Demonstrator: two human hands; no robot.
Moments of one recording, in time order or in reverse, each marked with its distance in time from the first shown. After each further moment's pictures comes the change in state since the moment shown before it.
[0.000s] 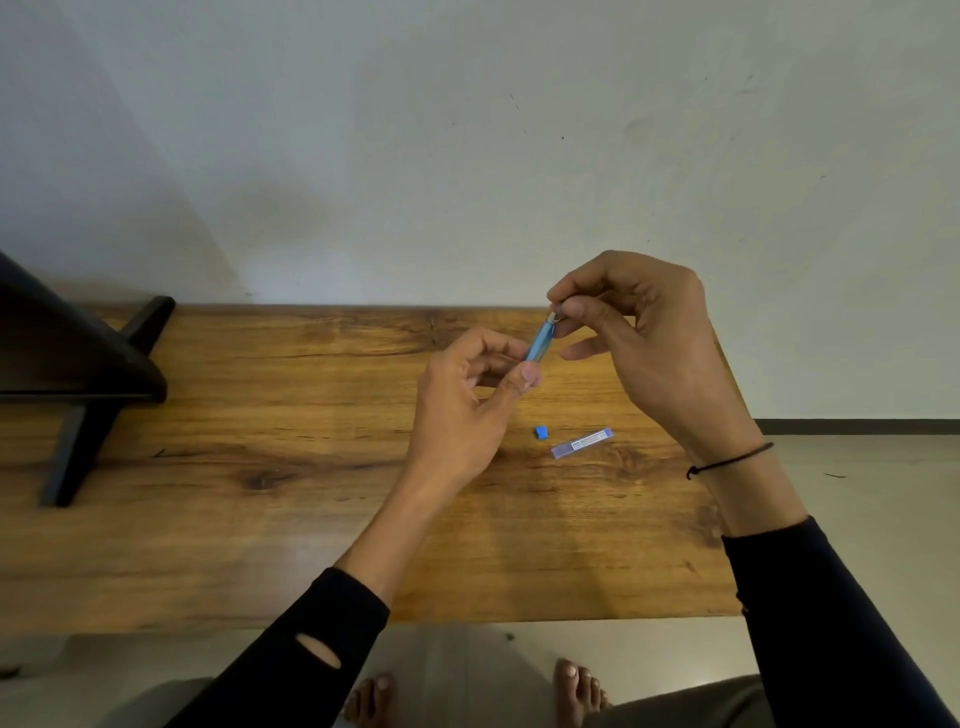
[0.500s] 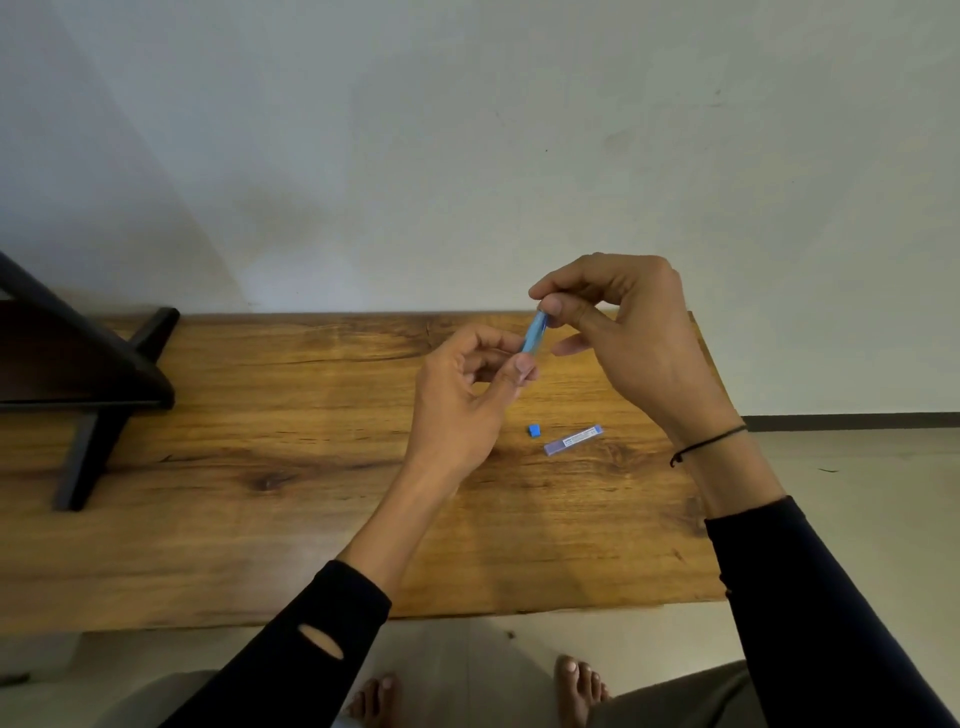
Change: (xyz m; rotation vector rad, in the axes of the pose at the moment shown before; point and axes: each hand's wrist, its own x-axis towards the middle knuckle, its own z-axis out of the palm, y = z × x) left_hand -0.005 0.021 0.004 -0.085 0.007 -0.041; right_hand 0.003 -0.010 -0.001 -0.068 0.019 0.004
